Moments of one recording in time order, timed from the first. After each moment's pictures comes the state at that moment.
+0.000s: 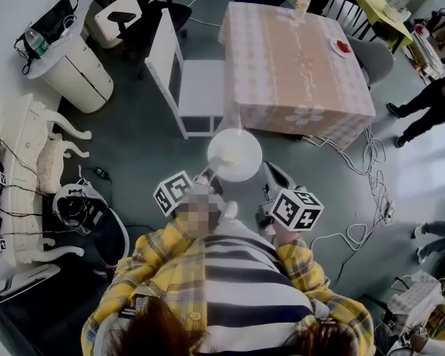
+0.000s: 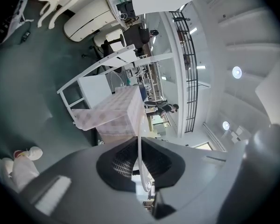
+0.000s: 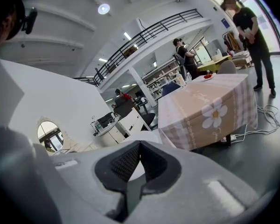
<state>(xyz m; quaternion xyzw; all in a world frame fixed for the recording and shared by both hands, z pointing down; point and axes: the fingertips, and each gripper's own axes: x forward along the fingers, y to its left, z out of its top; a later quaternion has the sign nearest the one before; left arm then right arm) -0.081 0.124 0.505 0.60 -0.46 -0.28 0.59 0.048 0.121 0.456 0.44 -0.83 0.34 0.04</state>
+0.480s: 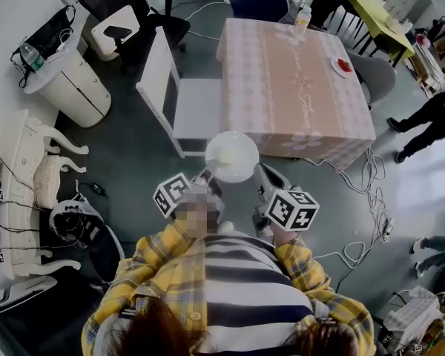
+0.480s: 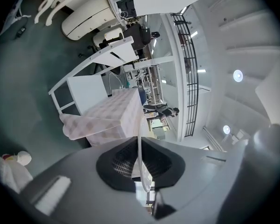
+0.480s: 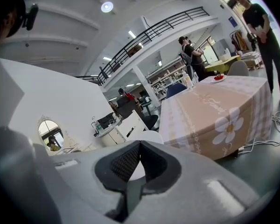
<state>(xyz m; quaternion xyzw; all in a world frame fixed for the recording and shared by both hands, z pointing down) -0.083 0.029 0.507 0.59 -0.46 -0.30 0.59 0.039 0.028 0.452 0.42 -0.85 0.32 0.05</state>
